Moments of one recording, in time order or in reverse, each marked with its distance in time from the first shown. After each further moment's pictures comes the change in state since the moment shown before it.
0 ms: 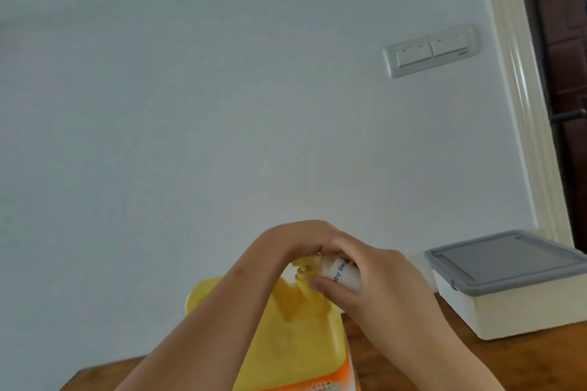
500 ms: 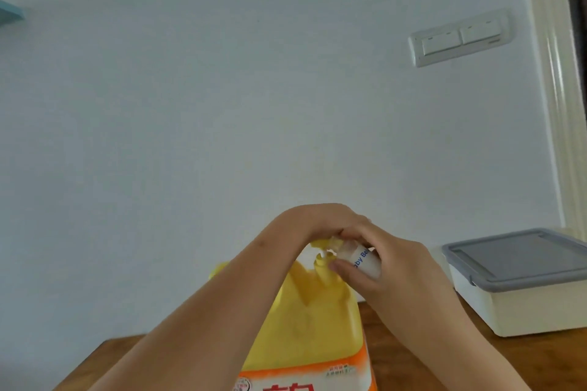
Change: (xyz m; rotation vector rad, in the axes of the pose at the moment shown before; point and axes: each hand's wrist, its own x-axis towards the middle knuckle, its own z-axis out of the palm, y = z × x) left_hand -0.004 0.009 -0.007 0.052 -0.036 0.012; right_hand 0.001 -0.003 0.002 0.065 -0.011 0.038
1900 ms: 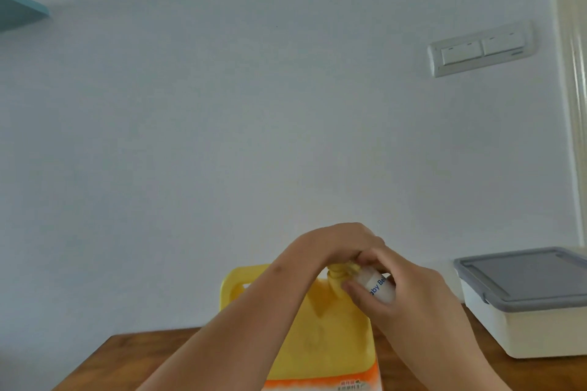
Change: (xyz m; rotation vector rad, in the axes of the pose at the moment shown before) left_hand -0.001 0.001 0.013 0.042 0.014 0.026; right_hand -0.008 -0.009 0.002 0.021 -0.027 0.098
